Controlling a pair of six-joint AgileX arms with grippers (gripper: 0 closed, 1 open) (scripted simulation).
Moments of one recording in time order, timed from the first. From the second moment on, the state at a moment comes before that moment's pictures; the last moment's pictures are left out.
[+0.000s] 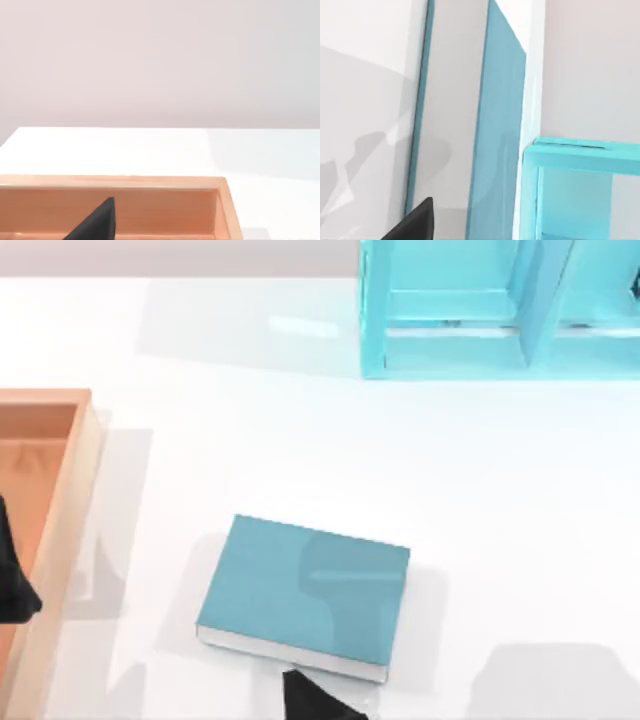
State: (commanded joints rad) left arm 0.00 0.00 0.00 0.00 0.00 0.00; right arm 1.65 1.84 0.79 0.05 1.21 -0.53
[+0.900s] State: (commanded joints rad) left arm 0.00 0.00 0.00 0.00 0.00 0.00; right arm 1.49 1.62 0.62 -0.03 1.06 -0.41
